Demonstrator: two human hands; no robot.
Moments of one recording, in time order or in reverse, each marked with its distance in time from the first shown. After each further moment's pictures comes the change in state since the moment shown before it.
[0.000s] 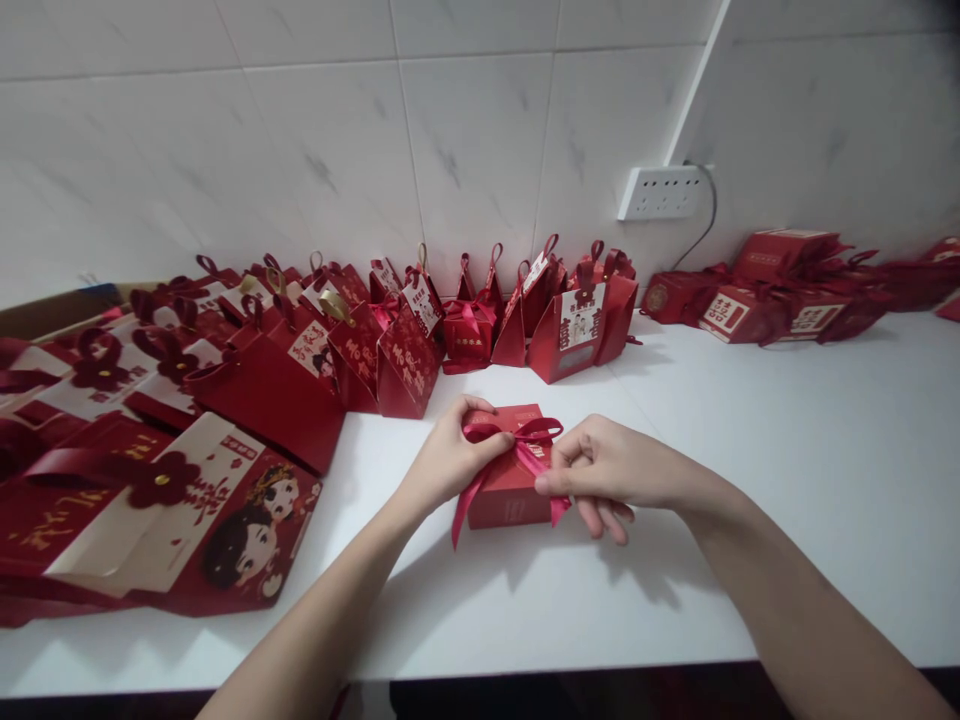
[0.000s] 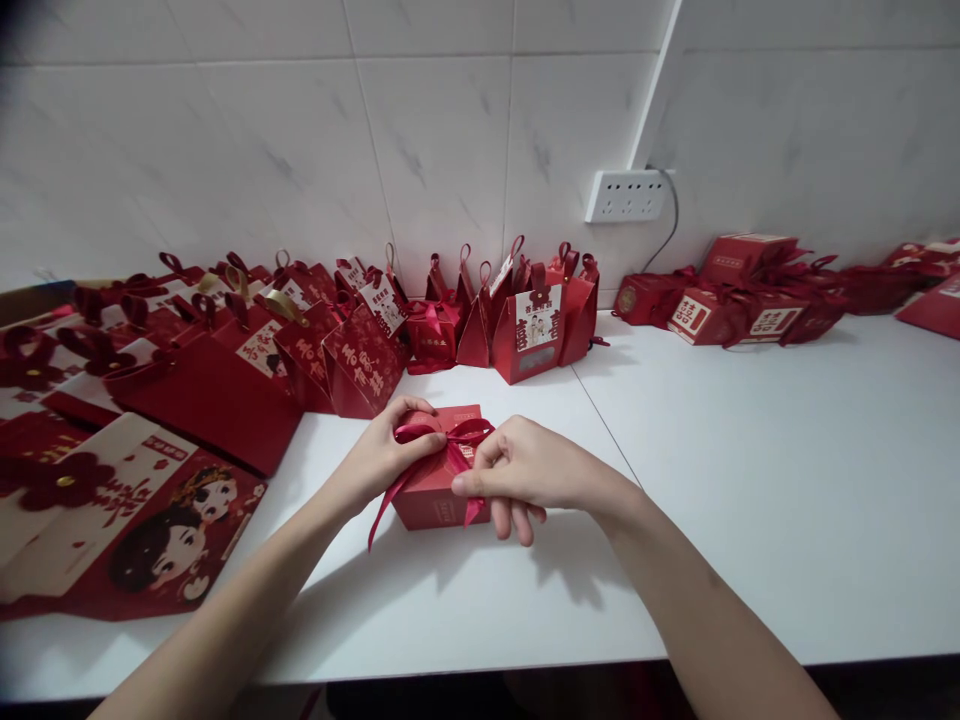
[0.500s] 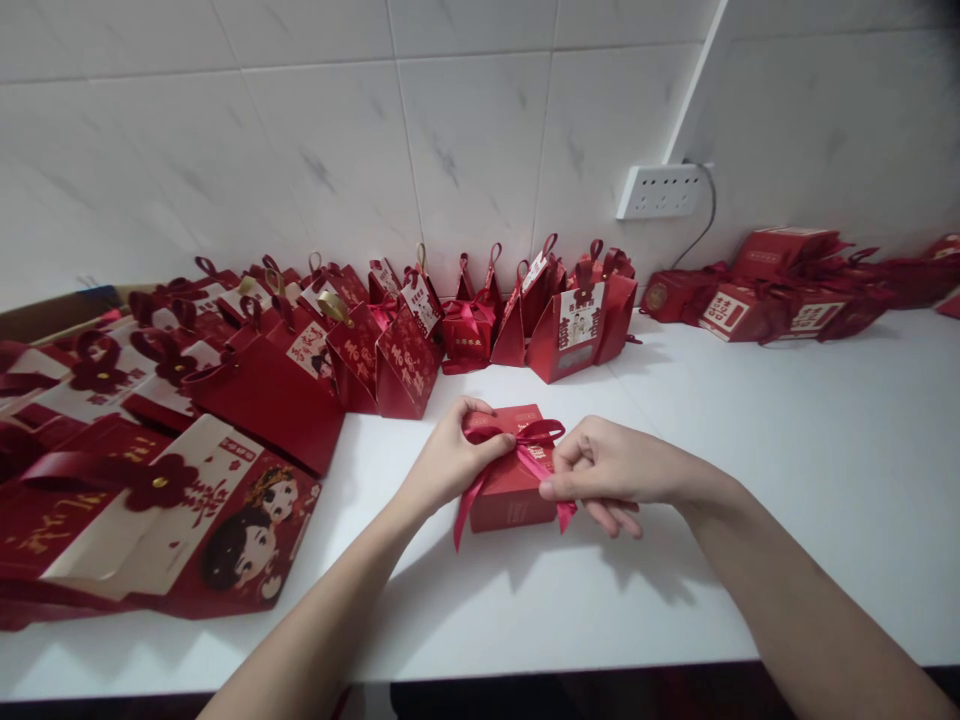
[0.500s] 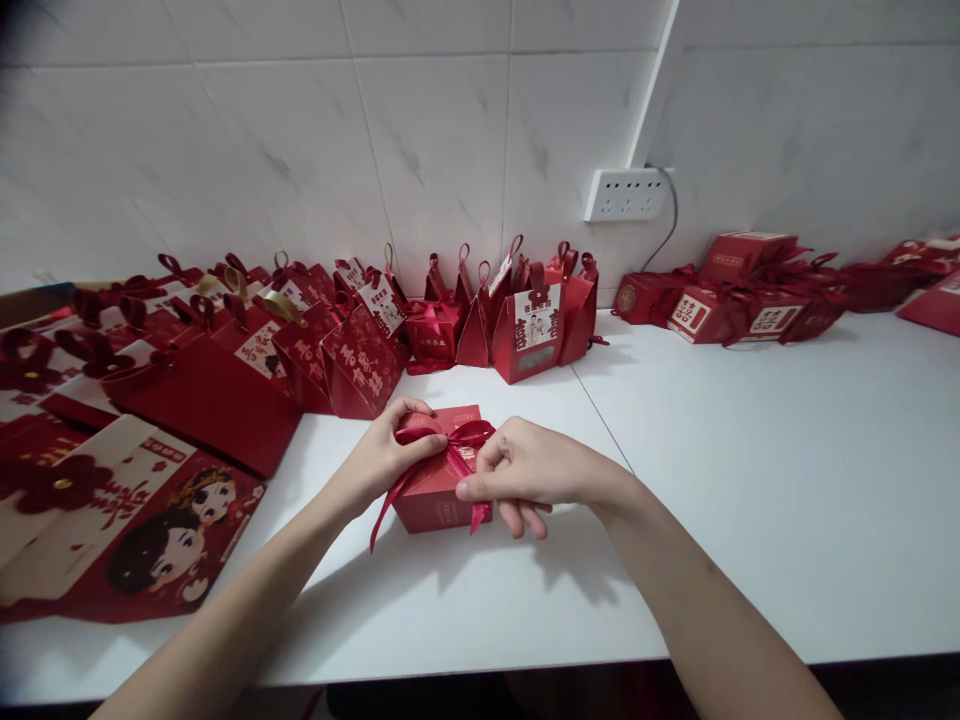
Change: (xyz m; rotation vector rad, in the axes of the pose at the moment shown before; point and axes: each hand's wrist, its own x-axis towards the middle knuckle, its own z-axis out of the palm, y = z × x) left_hand 0.001 0.000 0.001 -0.069 0.005 -0.029; right_hand -0.001 -0.004 -0.004 -0.055 -0.059 0.031
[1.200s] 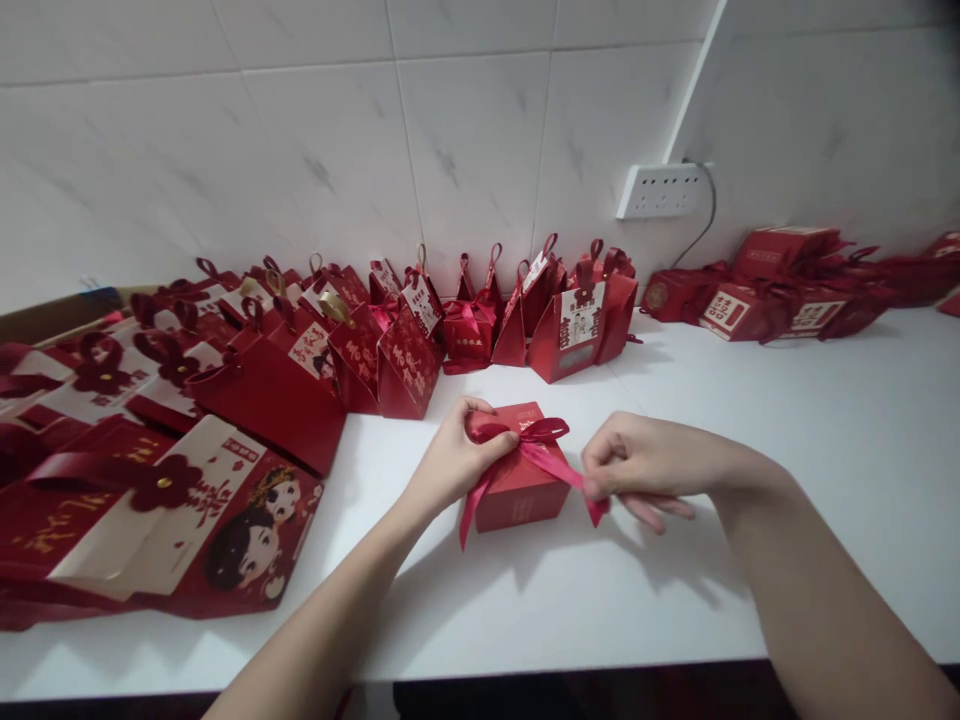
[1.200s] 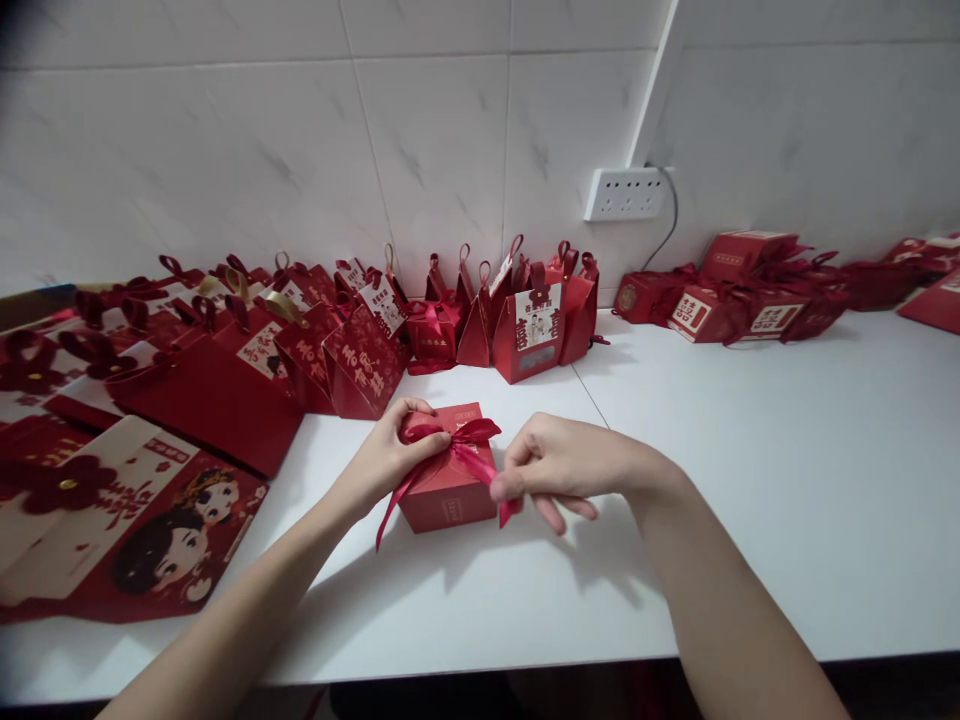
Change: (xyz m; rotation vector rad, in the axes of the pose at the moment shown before) left_hand -0.001 -0.002 0.003 -0.007 0.004 -0.004; right_hand -0.020 0.005 -0.021 -0.063 -0.059 0.018
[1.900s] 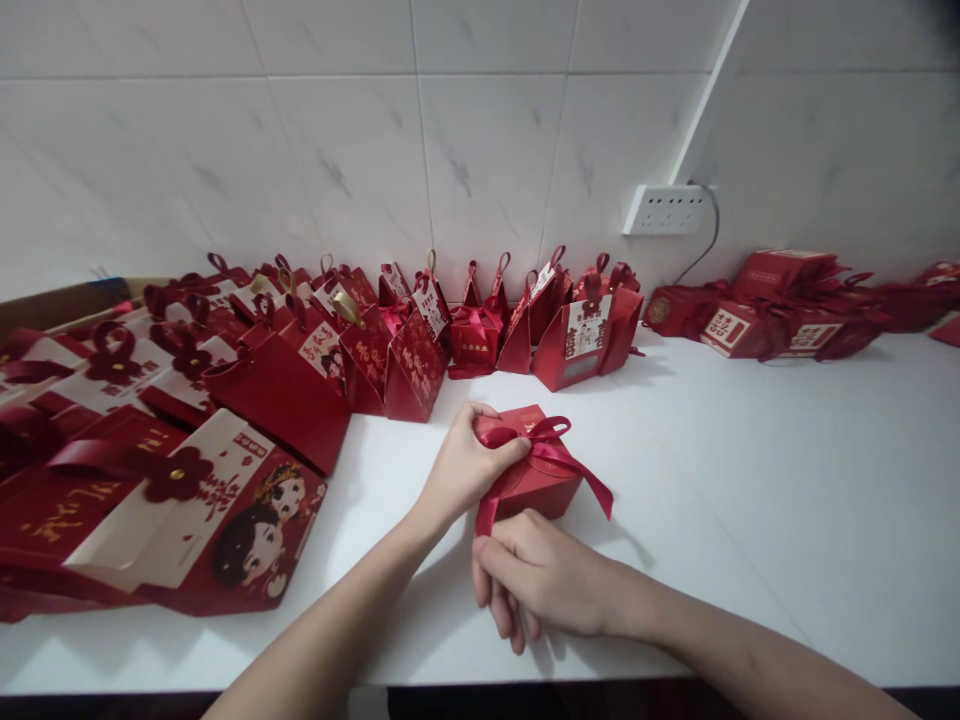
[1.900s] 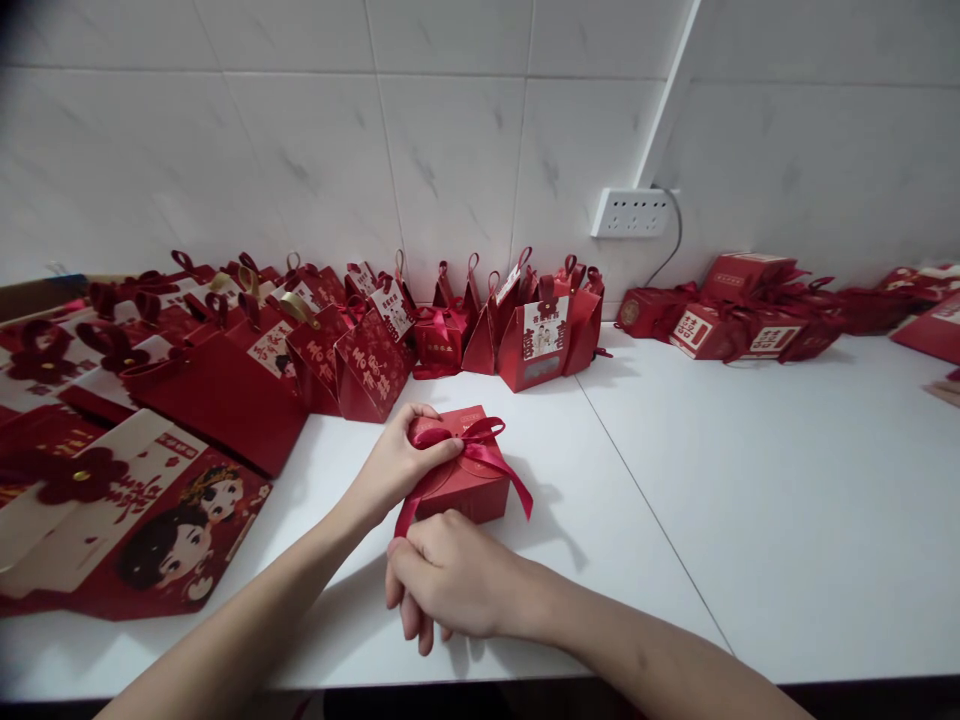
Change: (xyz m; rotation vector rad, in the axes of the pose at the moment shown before) left_hand -0.004 0.001 0.006 -0.019 0.107 0.017; right_hand 0.057 -0.010 0.107 0.231 0.037 -0.120
